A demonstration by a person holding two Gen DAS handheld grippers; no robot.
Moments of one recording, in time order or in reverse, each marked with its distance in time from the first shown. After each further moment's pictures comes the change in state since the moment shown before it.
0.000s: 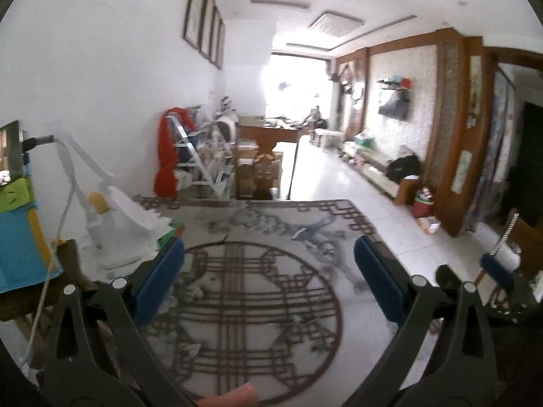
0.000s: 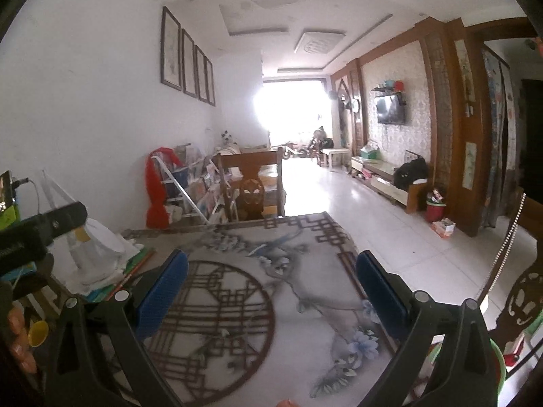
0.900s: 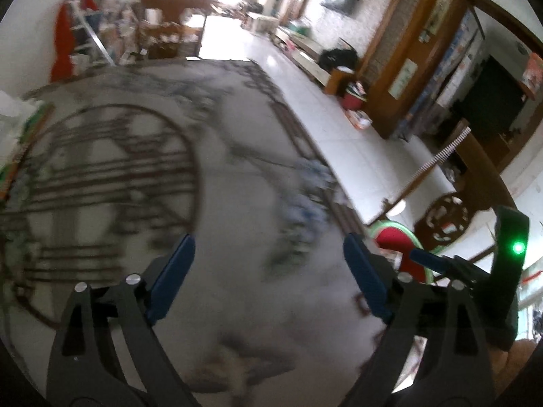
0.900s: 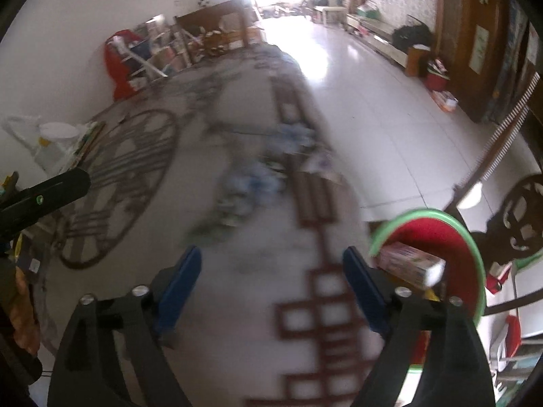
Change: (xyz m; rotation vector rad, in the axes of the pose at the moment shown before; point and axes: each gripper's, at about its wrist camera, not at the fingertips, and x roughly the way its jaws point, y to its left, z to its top) left arm 0.096 -0.135 -0.110 -0.014 0.531 -0.292; right arm 0.035 -0.154 -0.095 0.059 0.653 0.035
